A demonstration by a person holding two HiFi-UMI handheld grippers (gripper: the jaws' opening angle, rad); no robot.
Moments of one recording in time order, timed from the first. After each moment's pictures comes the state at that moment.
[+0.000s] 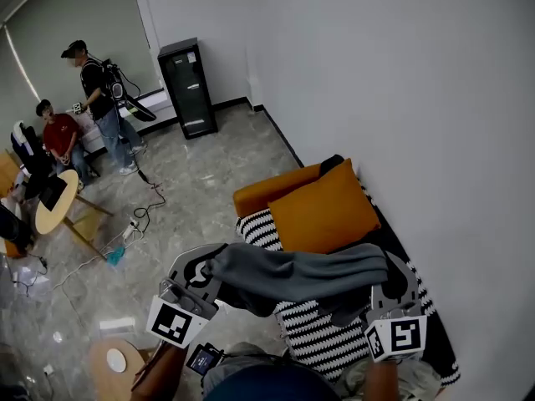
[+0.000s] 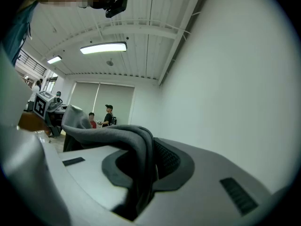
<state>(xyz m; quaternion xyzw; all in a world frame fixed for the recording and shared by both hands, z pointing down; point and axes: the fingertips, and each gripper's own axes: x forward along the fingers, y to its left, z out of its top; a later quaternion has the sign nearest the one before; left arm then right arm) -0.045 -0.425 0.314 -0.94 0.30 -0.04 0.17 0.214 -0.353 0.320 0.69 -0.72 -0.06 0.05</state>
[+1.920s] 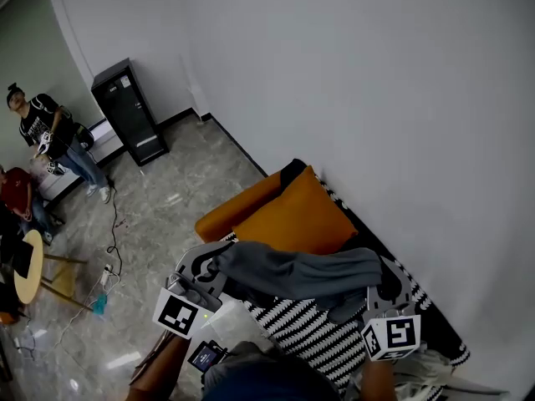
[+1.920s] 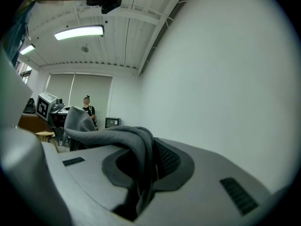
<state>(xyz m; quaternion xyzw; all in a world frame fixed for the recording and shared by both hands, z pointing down) 0.099 -0.576 0.353 -0.97 0.16 -0.04 0.15 0.320 -0.433 0.373 0.77 -0.63 0.01 0.06</state>
